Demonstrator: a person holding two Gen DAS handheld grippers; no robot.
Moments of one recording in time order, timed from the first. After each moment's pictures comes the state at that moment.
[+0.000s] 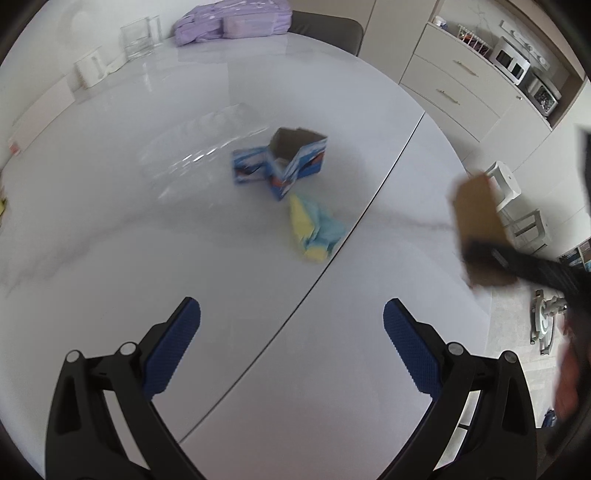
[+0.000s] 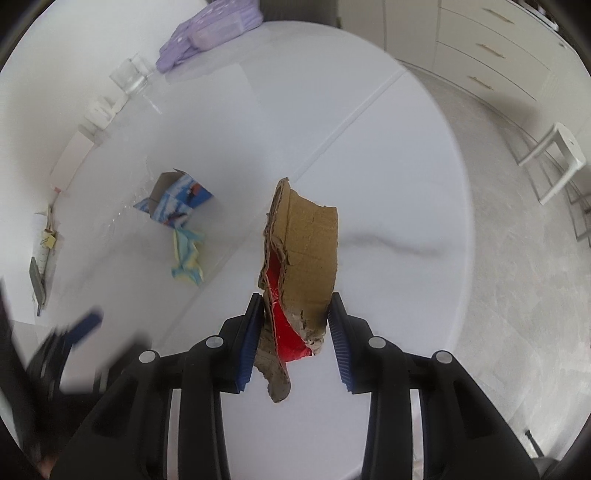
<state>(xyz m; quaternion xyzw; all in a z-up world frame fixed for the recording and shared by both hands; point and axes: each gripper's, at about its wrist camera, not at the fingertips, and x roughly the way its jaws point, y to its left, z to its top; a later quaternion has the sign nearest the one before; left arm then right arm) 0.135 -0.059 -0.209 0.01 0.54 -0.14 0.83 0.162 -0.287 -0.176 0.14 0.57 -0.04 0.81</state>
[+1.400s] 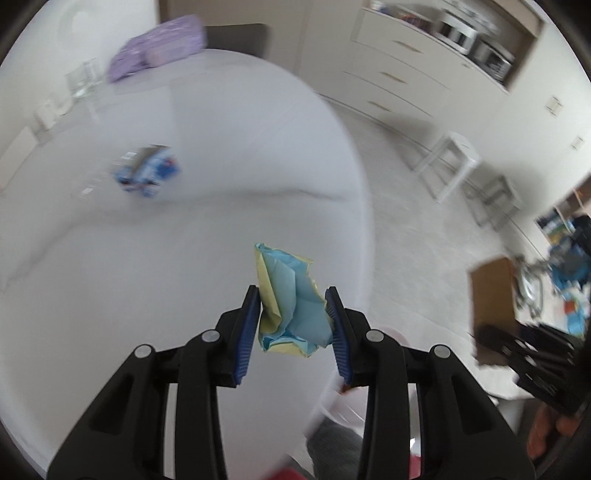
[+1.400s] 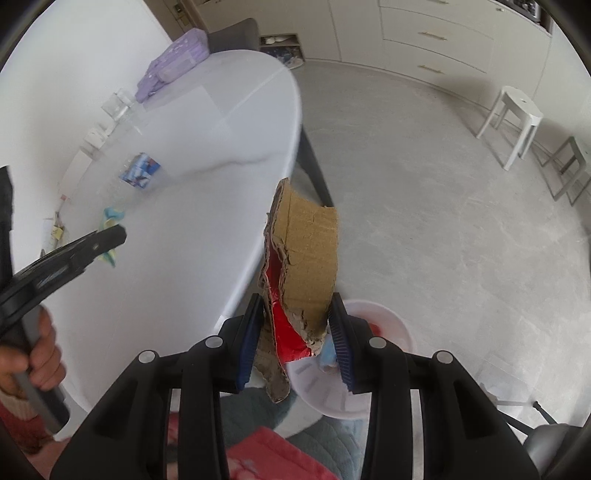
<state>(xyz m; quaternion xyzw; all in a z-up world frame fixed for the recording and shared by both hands) 0.025 -0.185 -0.149 0.04 0.54 -0.22 0.82 -0.039 -0.393 -0.143 0.17 0.54 -0.07 0.82</state>
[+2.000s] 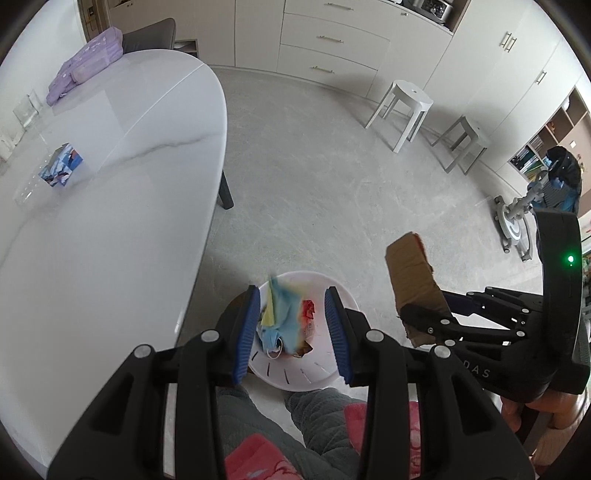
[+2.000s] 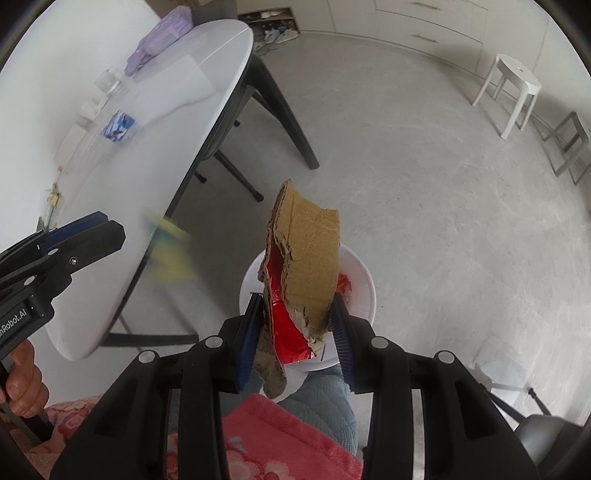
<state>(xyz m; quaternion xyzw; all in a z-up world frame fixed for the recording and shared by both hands) -0.098 -0.305 -0.159 0.11 0.55 -0.27 0.78 -0.126 -0.455 -0.194 0.18 0.58 -0.04 0.79</state>
